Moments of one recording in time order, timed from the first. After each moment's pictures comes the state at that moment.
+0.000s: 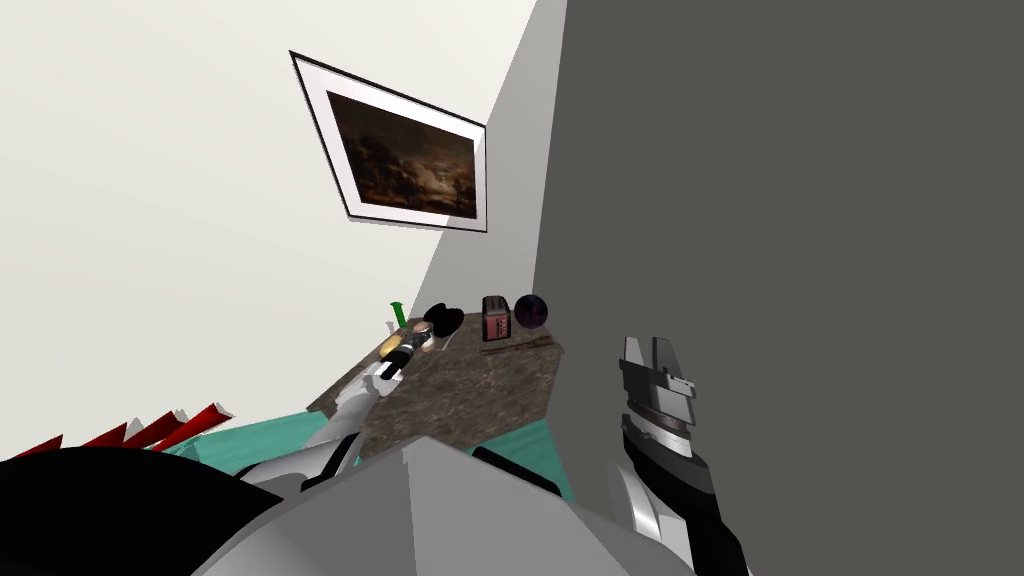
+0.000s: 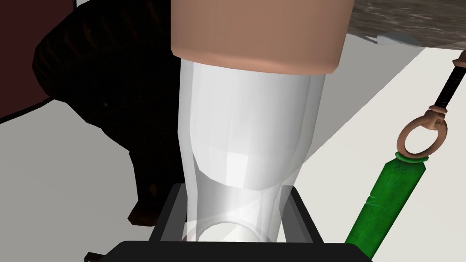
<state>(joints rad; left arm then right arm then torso) -0.09 0.49 0.58 -0.92 -0.71 -0.41 -0.43 0.51 0.04 0.05 -2.26 0.00 -0.63 0.10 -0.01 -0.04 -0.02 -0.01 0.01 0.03</state>
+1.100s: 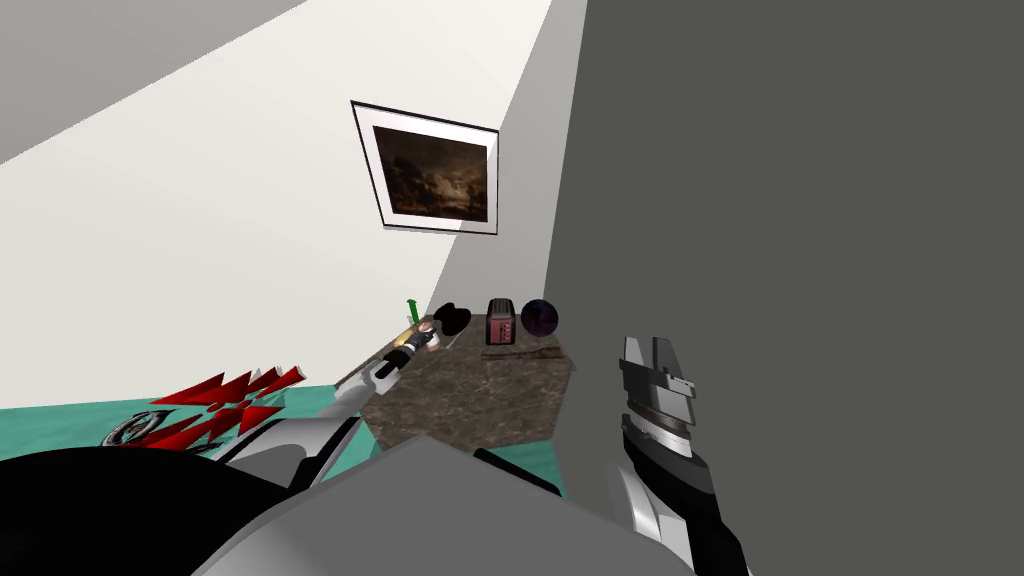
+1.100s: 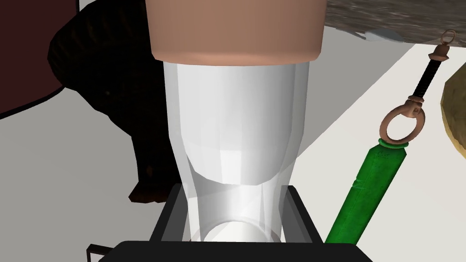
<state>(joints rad) -0.16 0.65 0.33 -0.65 -0.39 -0.59 -0.56 0.51 0.04 0.05 -2.26 0.00 -0.63 0.10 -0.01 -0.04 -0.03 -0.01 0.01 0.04</state>
